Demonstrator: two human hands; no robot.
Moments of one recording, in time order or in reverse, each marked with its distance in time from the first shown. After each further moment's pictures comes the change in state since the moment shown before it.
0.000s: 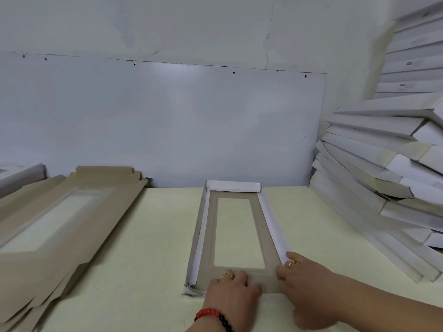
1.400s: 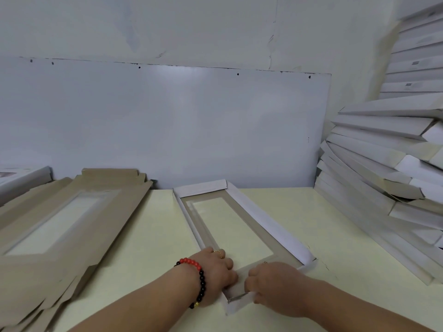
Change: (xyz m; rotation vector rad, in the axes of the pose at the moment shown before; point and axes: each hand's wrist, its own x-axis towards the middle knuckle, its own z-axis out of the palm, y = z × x) left_hand 0.013 -0.077 -0.045 0.456 -0.155 0.359; right_hand 0.053 -0.029 -0.018 0.325 0.143 -0.041
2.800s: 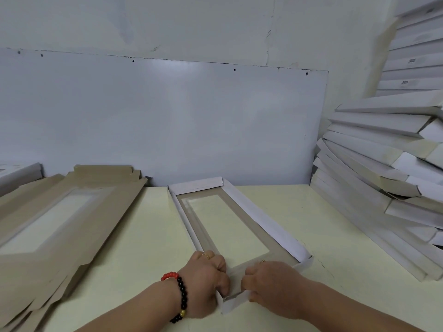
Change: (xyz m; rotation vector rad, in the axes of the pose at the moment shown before) left_hand -0.007 0.004 0.040 -0.539 0.416 -0.050; right_hand -0.002 -0.001 0.004 -0.003 0.054 0.015
